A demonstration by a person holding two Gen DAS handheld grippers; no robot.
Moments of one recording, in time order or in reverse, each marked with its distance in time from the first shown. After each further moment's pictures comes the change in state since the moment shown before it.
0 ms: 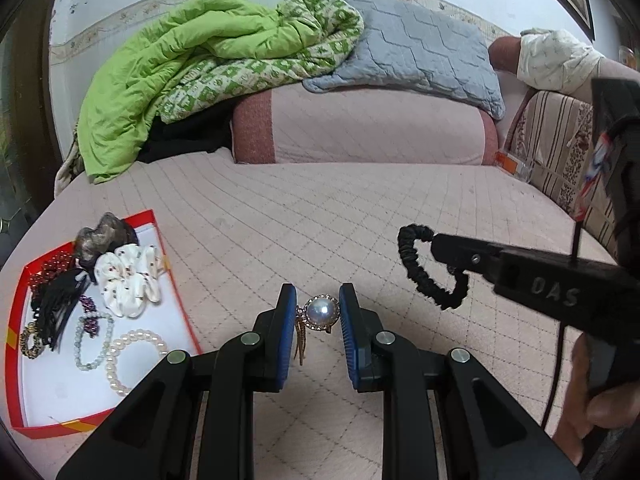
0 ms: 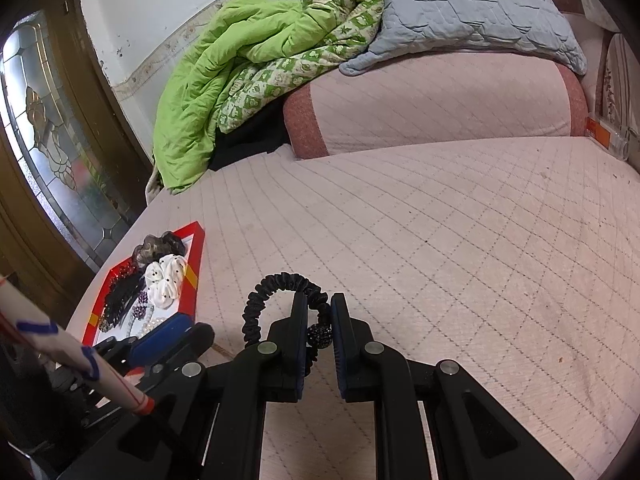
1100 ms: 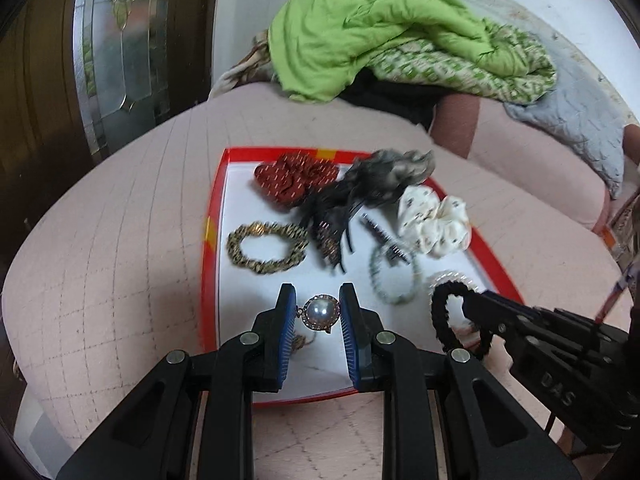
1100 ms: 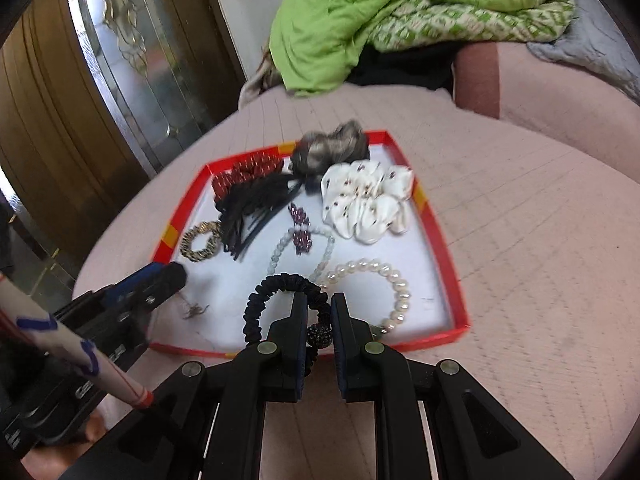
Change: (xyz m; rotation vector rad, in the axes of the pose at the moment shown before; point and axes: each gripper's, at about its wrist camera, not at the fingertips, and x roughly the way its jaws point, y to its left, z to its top) left arm -0.072 0.239 -0.072 -0.383 0.112 0.288; right arm 0.093 0.230 -0.065 -0.271 0.217 0.128
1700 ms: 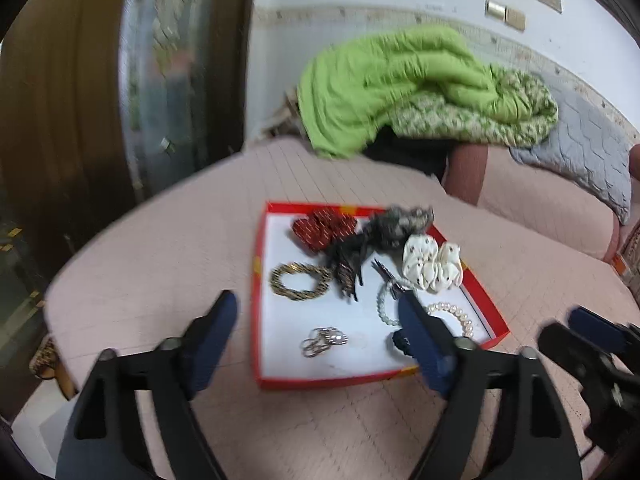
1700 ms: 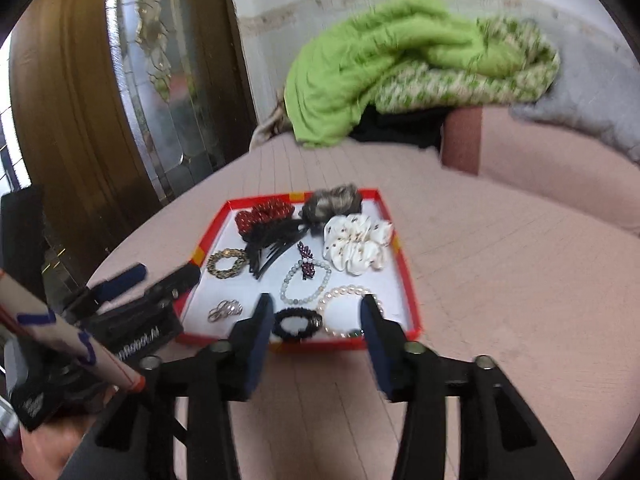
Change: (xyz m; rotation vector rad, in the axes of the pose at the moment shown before) left arm -0.085 -0.009 -0.009 -0.025 -0.216 0.122; right arm -0.114 0.022 -0.031 -0.090 -0.220 -0.062
